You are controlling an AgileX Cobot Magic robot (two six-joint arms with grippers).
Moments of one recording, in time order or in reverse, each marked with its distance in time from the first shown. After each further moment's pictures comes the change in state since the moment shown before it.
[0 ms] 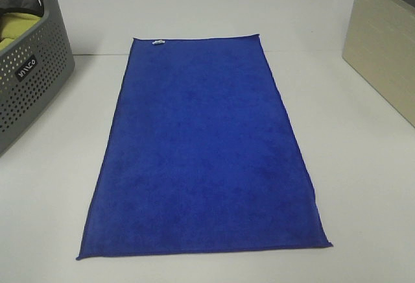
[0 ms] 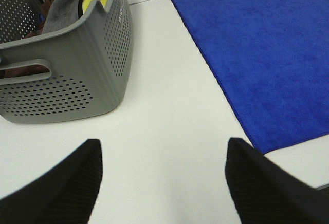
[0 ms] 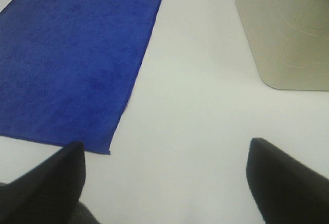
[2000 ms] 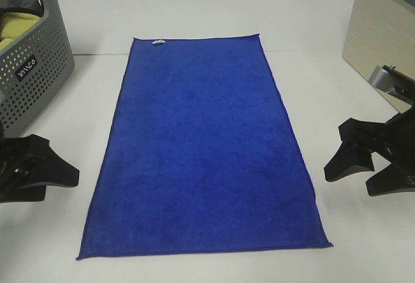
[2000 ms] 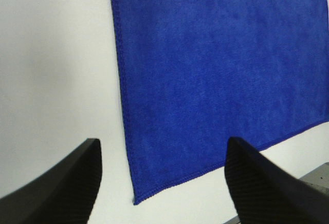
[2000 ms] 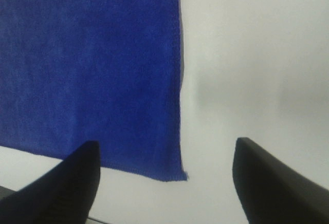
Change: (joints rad) left arm -0.056 1.541 -0.013 -1.030 -0.483 0.621; right arm 0.000 1.535 -0.133 0.527 -0.438 -0.190
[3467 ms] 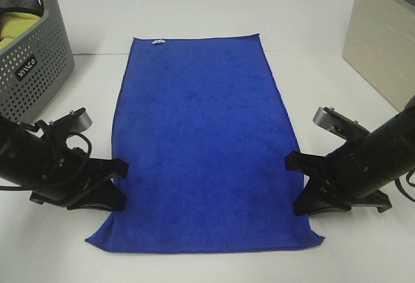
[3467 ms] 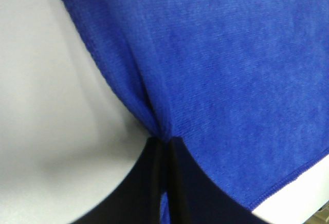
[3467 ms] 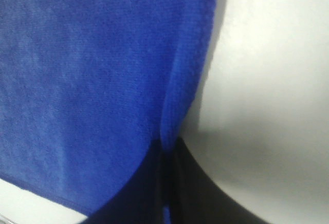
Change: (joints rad) left arm -0.253 0.355 -0.168 -0.165 -0.104 0.085; right arm 0.156 0.312 0.000 0.354 -0.161 -0.242
